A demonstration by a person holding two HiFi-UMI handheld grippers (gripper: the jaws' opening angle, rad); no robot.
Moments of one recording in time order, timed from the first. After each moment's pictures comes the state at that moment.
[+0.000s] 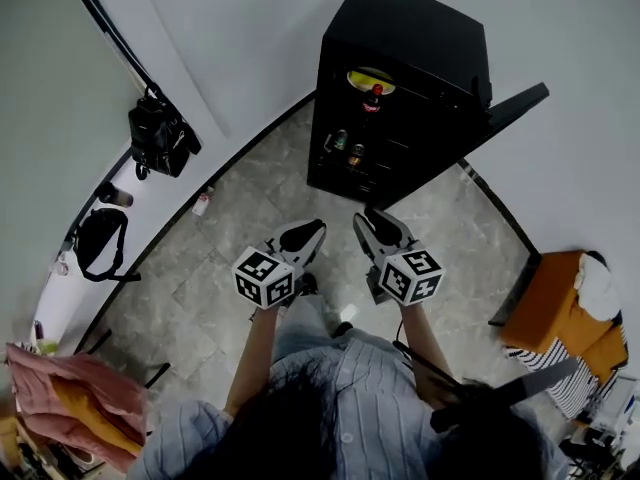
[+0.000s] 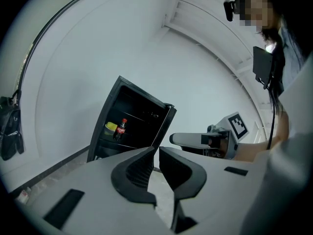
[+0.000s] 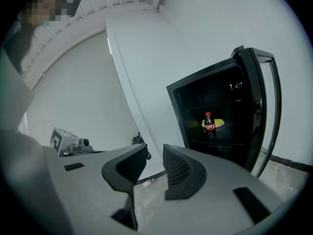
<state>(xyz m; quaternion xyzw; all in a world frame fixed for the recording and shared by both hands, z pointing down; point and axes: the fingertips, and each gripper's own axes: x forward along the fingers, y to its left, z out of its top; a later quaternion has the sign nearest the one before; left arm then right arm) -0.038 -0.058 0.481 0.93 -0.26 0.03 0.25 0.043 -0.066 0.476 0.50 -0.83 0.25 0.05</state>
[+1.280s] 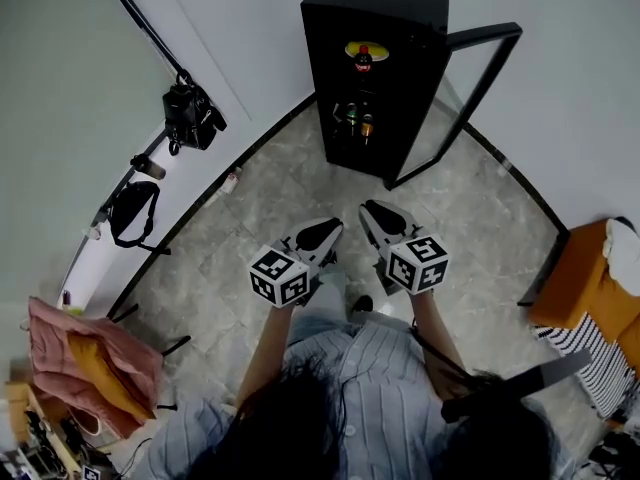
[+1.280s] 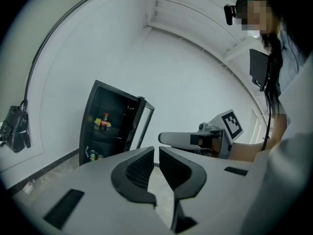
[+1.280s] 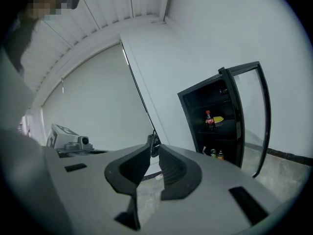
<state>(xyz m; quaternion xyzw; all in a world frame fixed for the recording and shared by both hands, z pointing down) 0.023 0.160 0.457 0.94 -0.27 0.05 0.21 0.076 0.134 0.461 0.45 -0.86 0.23 0.01</state>
